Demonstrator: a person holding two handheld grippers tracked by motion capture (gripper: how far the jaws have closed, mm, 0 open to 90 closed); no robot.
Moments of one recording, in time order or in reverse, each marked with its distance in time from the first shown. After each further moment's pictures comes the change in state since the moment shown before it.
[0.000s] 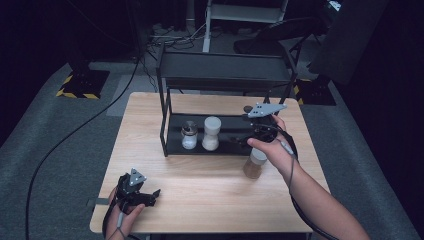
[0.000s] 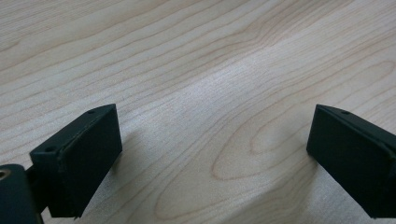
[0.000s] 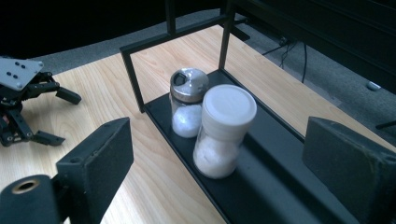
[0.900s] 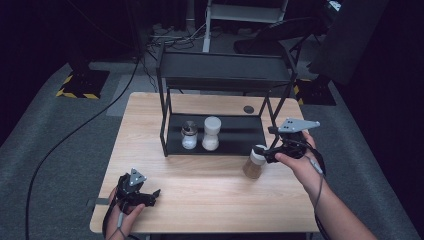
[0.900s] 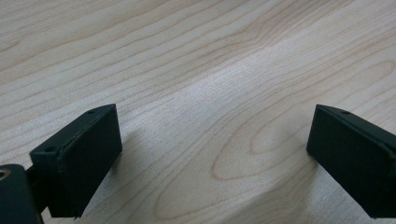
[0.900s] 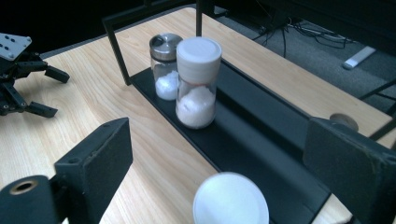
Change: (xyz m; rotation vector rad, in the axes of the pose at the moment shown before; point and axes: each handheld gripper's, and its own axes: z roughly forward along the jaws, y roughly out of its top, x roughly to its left) left arm 0.000 0.000 0.000 0.000 0.000 0.000; right arm 0.002 -0.056 -0.058 -0.001 -0.068 0.071
